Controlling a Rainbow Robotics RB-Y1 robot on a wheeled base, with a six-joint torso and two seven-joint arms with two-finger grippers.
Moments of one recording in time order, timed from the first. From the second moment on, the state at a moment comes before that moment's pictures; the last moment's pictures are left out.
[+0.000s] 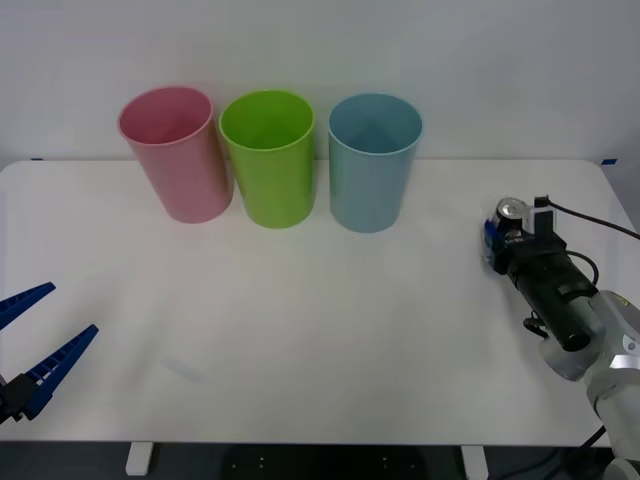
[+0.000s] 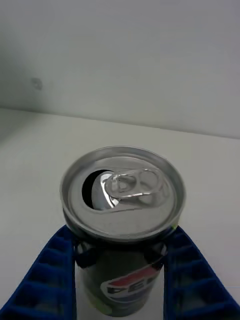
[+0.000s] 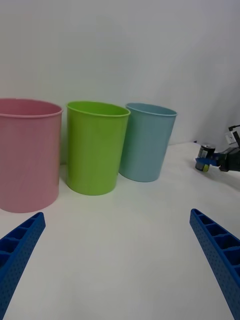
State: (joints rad) right arm -0.45 -0.27 -0.25 -0.80 1.00 -0.32 0.58; left arm 0.35 0.40 0.52 -1.66 -0.96 -1.22 0.00
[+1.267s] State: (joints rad) right arm -0.28 -0.28 -0.22 -1.11 1.03 -0.42 0.34; left arm 0.35 0.40 0.52 -1.66 -0.96 -1.22 0.00
